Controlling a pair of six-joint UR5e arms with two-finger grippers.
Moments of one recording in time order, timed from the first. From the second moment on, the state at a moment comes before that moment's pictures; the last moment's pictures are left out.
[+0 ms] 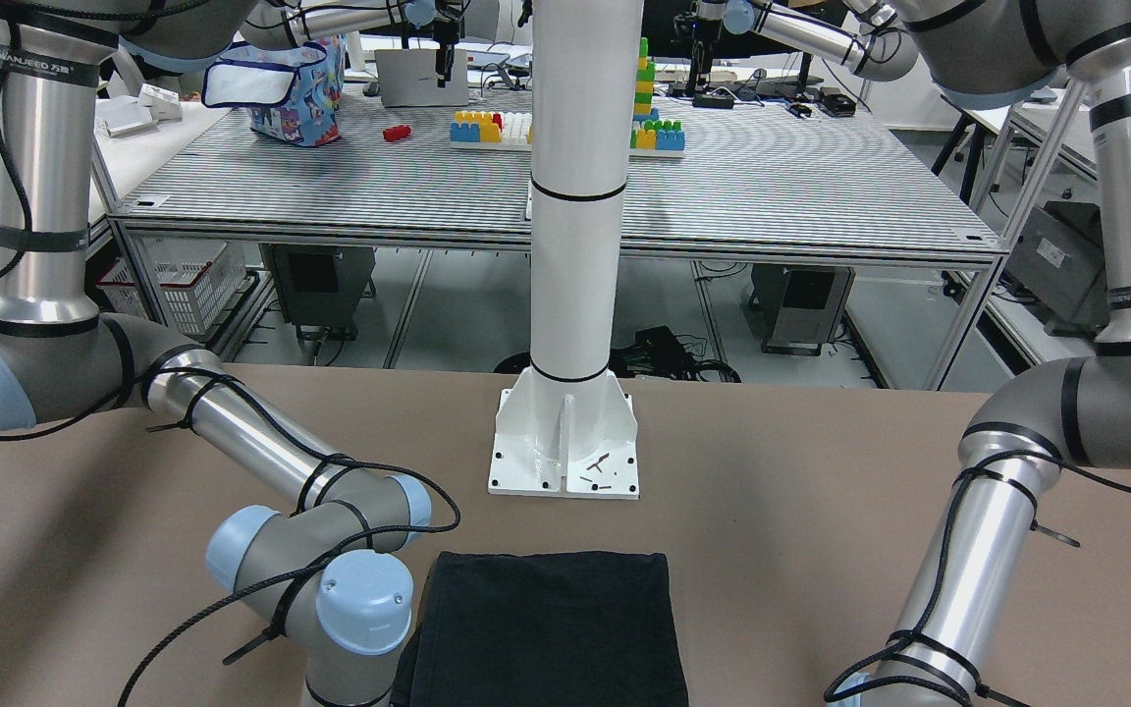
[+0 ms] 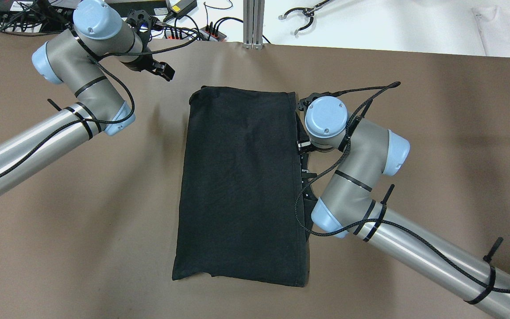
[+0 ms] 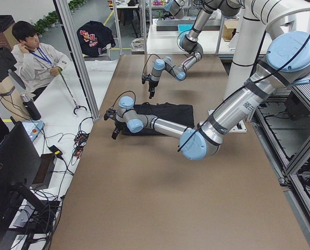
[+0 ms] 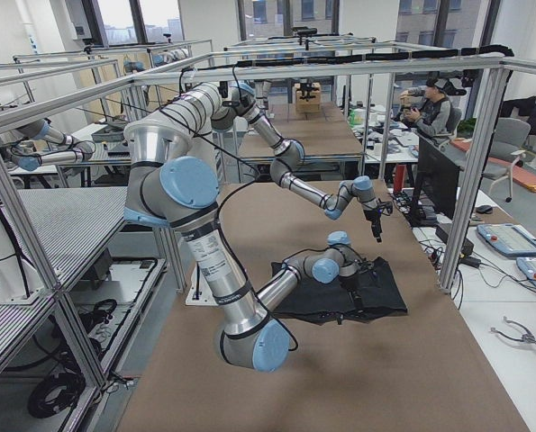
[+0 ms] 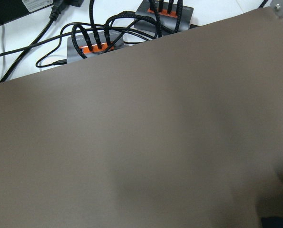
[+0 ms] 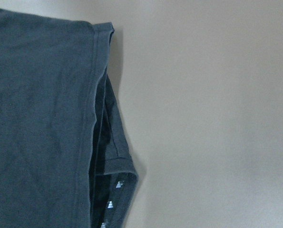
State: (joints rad) left arm -0.97 -2.42 -1.00 -2.22 -1.96 -0.74; right arm 0.74 -0.93 1.56 -1.47 1.74 0.93
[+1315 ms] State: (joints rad) left arm -0.40 -1.74 -1.93 -2.22 -1.61 -1.74; right arm 0.49 -1.14 1.86 -1.25 1.54 1.82
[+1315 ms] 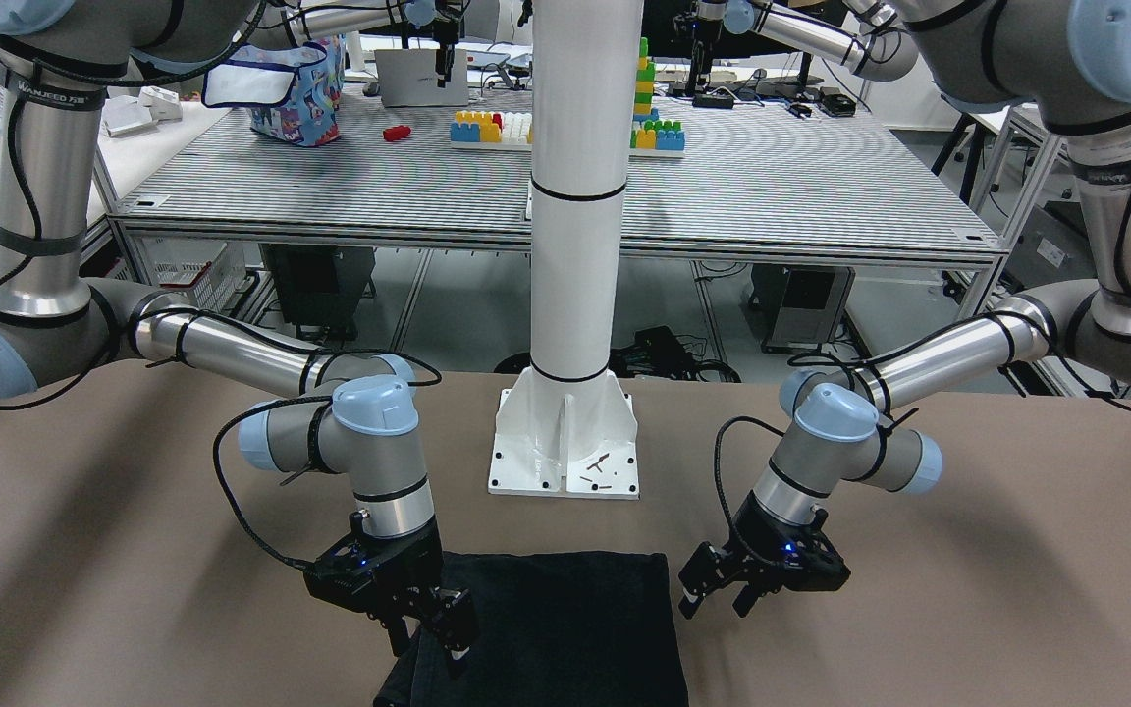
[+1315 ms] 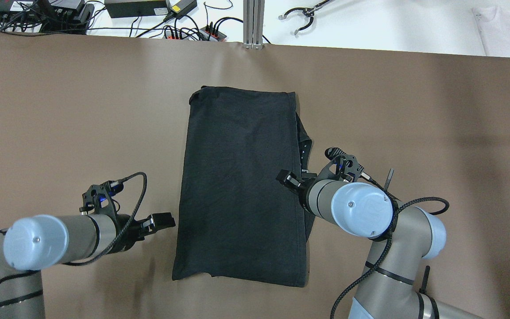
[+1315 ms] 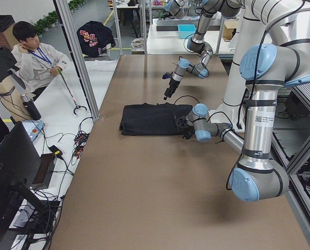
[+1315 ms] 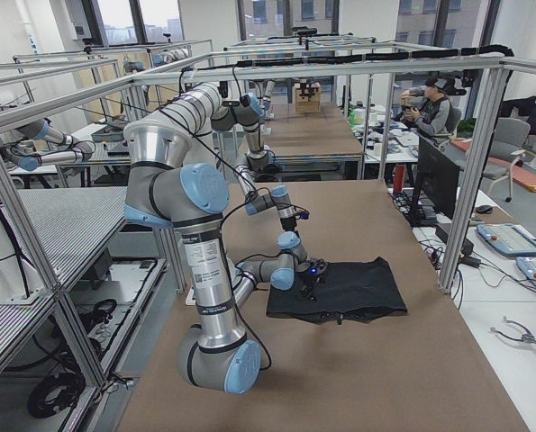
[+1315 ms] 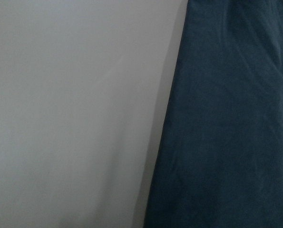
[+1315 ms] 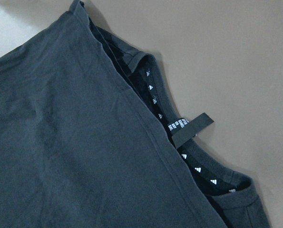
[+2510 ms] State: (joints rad) left arm -0.13 -1.77 -1.89 -2.22 -1.36 -1.84; right arm 0.45 -1.15 1.87 -1.25 1.48 1.81
